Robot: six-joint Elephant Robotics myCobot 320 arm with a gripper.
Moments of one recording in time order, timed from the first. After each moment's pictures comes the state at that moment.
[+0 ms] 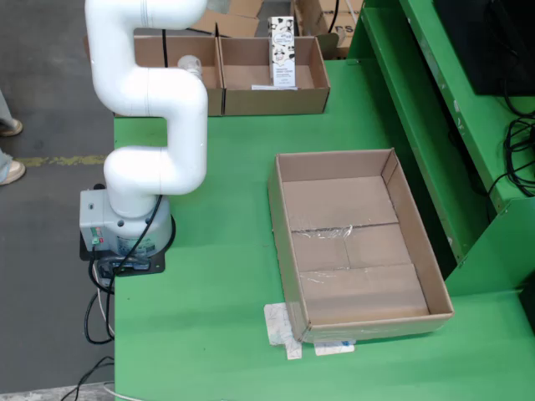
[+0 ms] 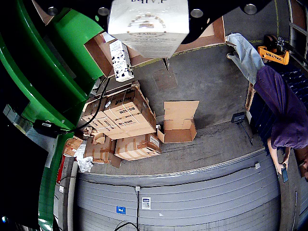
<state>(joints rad) 1.45 -0.32 -0.02 -0.33 1.33 0.21</state>
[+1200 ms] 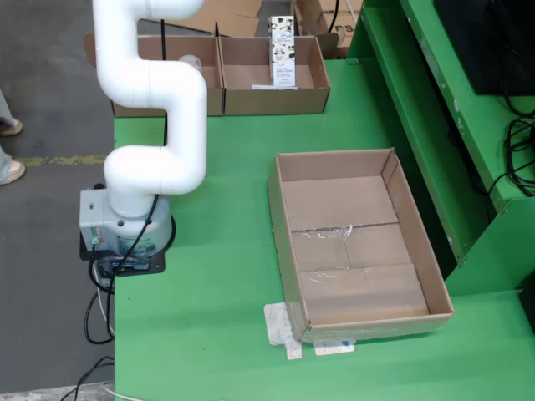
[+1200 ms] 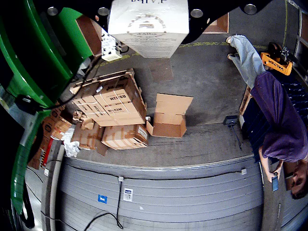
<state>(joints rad) 1.45 -0.55 -0.02 -0.02 1.37 0.07</state>
